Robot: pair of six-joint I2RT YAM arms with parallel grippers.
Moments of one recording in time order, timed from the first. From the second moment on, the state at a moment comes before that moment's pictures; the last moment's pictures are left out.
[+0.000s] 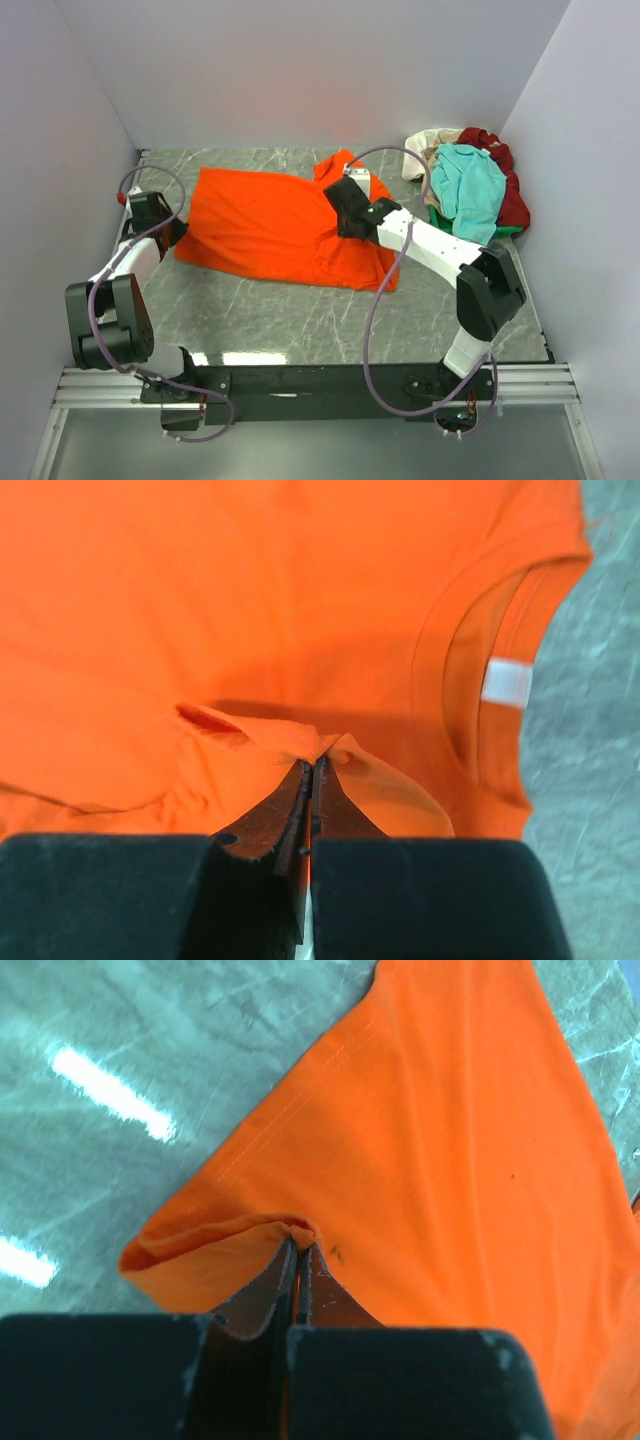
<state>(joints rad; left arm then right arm) 0.20 1.44 0.81 -0.06 0.01 -0.66 0.70 1.69 1.34 -0.58 0.45 0.54</state>
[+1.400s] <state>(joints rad) 0.20 1.61 0.90 -0.02 -0.03 -0.60 0.54 1.80 1.46 -0.57 0.44 0.43</state>
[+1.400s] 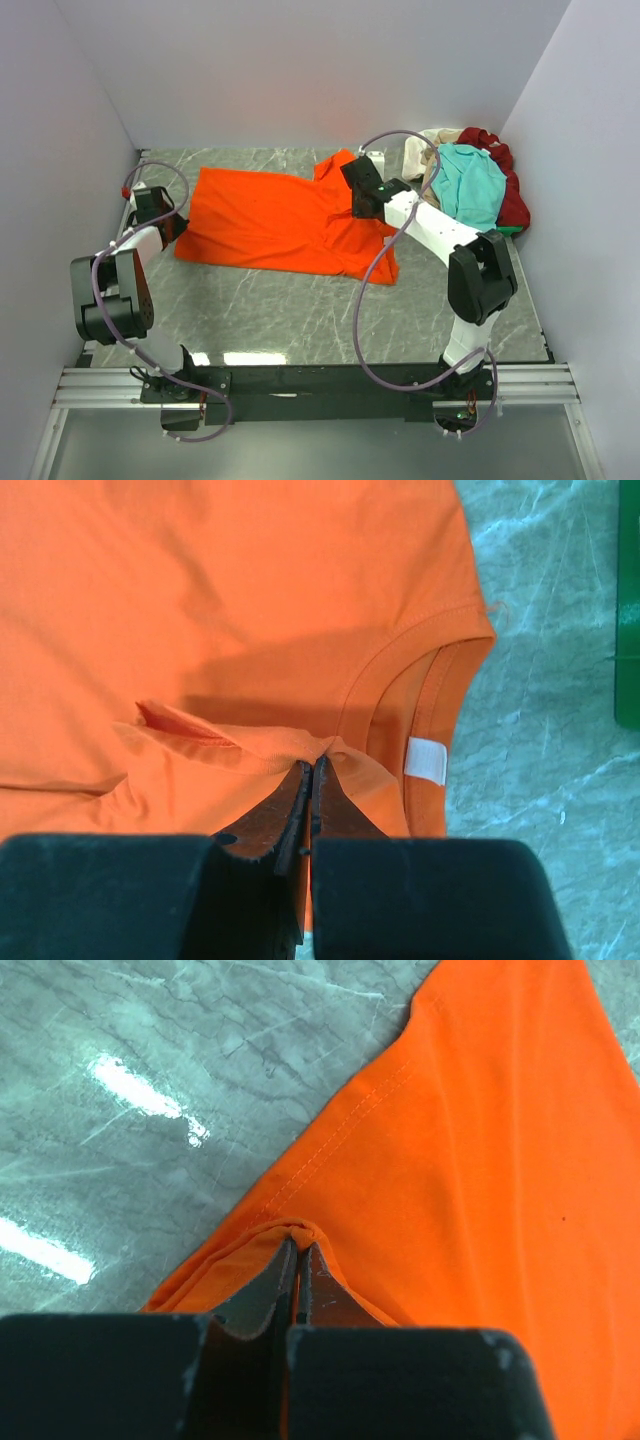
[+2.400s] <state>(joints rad) 0.20 1.67 0.95 0.00 -0.05 -0.60 0.49 1.89 1.52 -0.57 0.40 0.43</state>
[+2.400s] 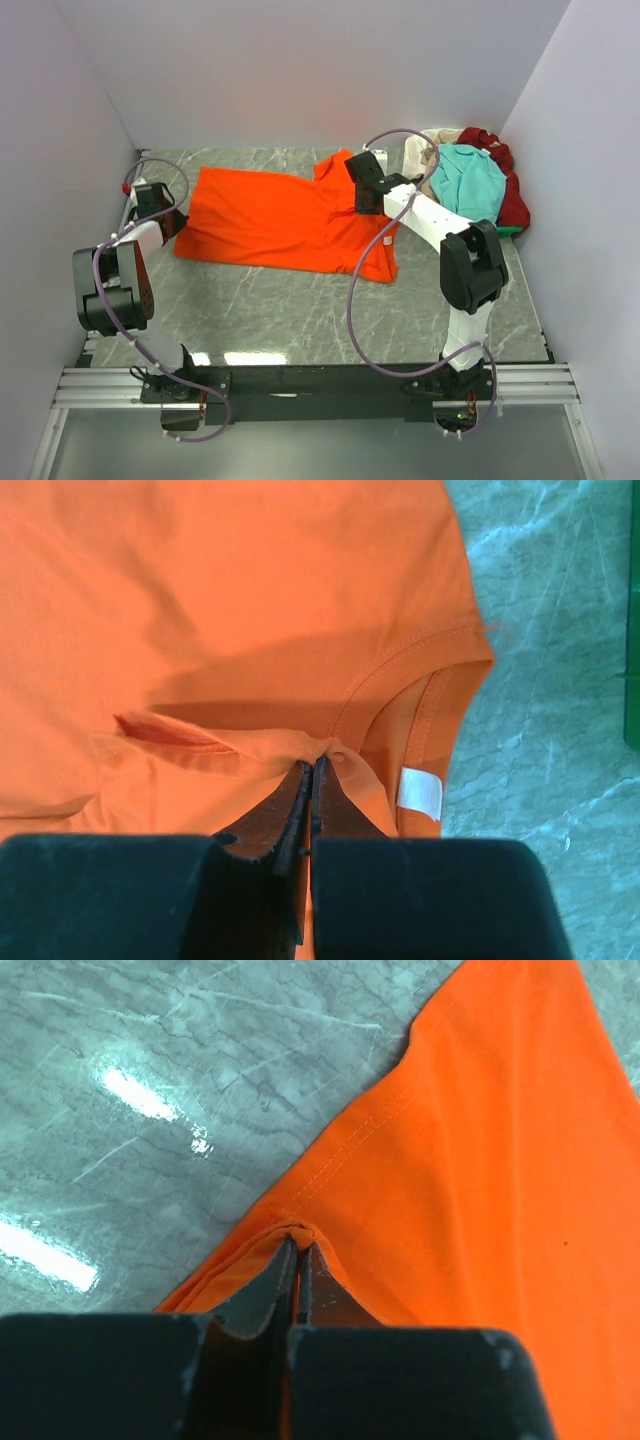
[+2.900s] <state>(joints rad) 0.20 1.56 0.86 0.00 -0.05 -0.60 0.47 1.69 1.28 -0.53 0.36 0.42</state>
